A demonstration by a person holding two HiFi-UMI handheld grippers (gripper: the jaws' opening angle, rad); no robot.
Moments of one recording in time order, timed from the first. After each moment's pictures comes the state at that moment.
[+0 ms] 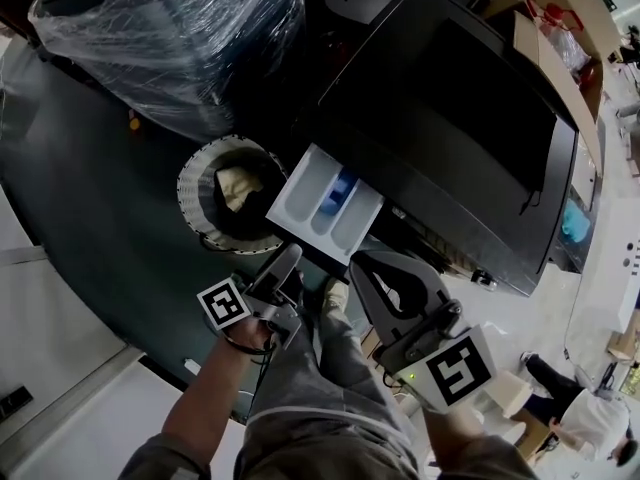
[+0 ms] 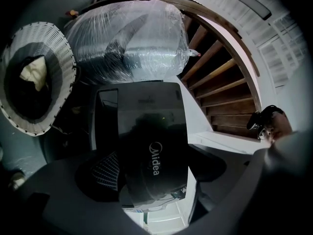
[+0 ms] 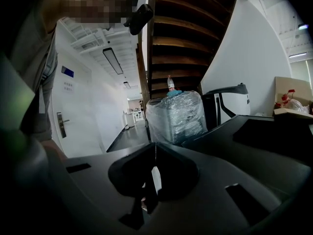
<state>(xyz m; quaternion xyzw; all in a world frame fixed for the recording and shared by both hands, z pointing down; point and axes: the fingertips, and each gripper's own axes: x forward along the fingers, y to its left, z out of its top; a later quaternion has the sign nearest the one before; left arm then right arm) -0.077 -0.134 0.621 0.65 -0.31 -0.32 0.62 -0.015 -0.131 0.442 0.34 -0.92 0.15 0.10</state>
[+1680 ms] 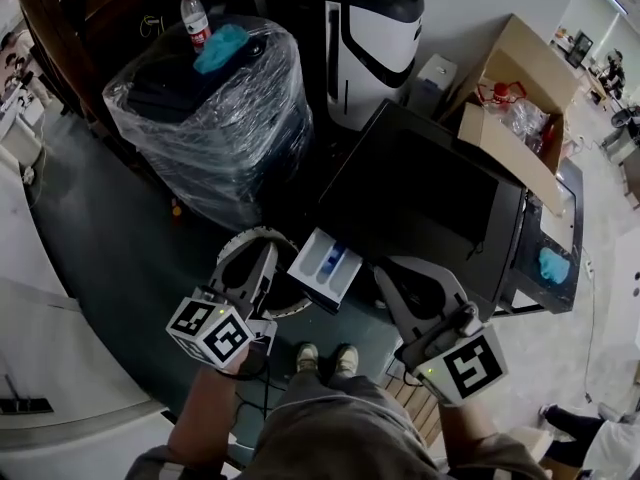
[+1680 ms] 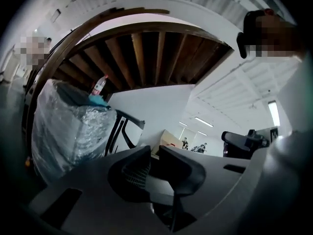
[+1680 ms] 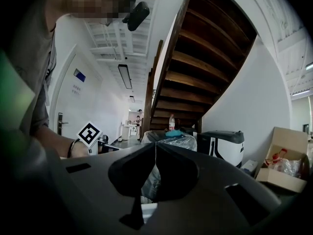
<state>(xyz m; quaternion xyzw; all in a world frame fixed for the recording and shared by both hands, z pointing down) -0.127 -0.166 0.321 0.83 -0.50 -0.07 0.22 0.027 -0.124 0.229 0.36 -0.93 0.00 0.03</state>
